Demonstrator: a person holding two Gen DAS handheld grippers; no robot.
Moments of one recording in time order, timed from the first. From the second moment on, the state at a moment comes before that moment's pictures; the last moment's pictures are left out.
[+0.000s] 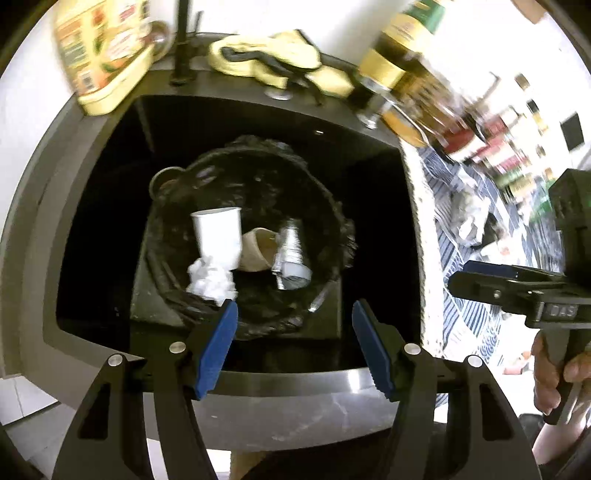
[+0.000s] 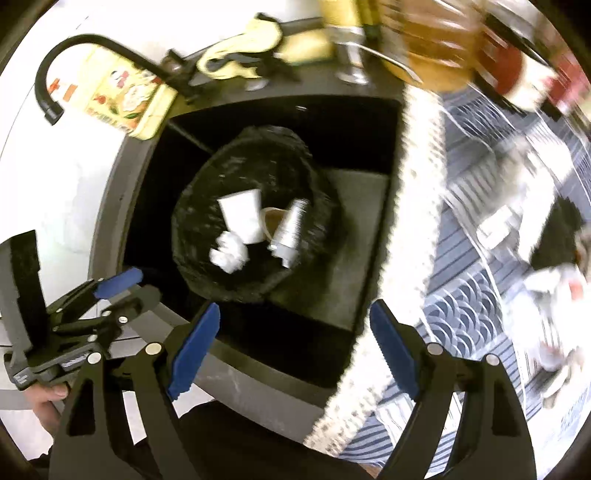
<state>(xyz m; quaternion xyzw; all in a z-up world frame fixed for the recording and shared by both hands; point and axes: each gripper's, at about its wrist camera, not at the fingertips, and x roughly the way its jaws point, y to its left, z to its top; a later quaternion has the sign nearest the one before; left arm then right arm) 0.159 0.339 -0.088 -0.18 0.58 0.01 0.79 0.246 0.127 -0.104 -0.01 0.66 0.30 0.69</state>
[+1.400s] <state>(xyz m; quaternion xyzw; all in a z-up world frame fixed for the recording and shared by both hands) 0.250 0.124 -0.071 -0.08 0.59 -0.06 0.80 0.295 -0.189 -0.150 0.14 0.68 0.12 0.71</state>
